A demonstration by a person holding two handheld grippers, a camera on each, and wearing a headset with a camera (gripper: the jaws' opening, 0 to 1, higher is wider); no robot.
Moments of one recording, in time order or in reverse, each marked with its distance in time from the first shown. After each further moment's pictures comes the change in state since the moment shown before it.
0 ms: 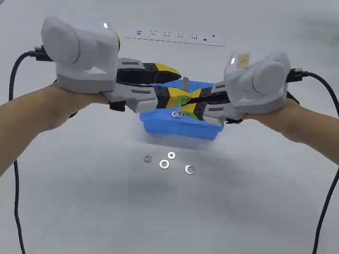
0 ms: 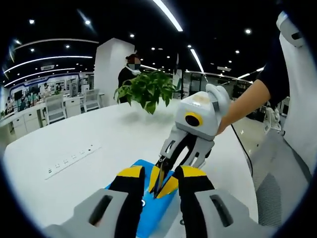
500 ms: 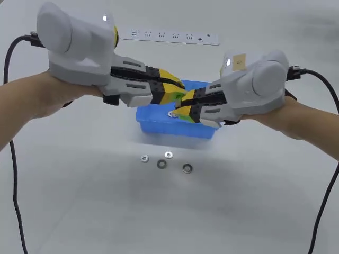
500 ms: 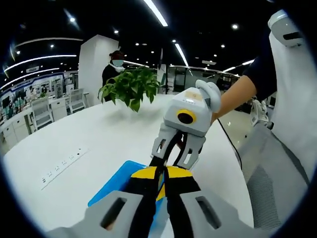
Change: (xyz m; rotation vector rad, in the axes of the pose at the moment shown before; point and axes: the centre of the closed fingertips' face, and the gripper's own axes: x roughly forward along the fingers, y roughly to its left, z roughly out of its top) left arm -0.001 -0.020 0.002 0.090 0.048 -0.111; right arm -0.006 0.014 0.007 -0.060 -0.028 0.048
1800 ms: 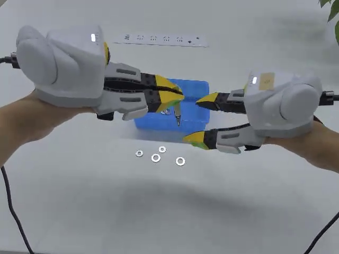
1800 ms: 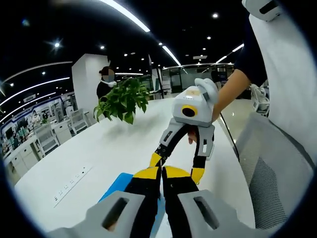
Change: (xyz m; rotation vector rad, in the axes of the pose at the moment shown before) left arm -0.008 -0.054 0.014 0.156 -0.051 0.036; right arm -0.061 0.044 -0.016 0.097 0.004 -0.147
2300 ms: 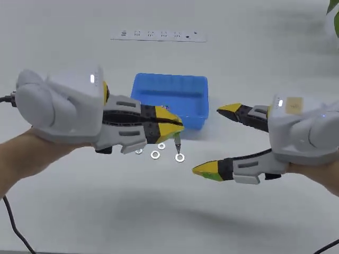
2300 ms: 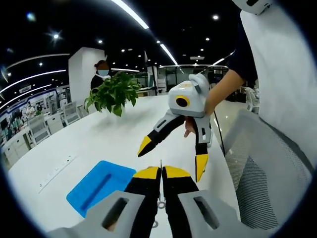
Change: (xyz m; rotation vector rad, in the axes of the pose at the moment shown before) left arm 0.003 -0.039 -0.026 -0.064 0.015 -0.063; right arm -0.018 0.022 -0.027 0.121 -0.015 -0.019
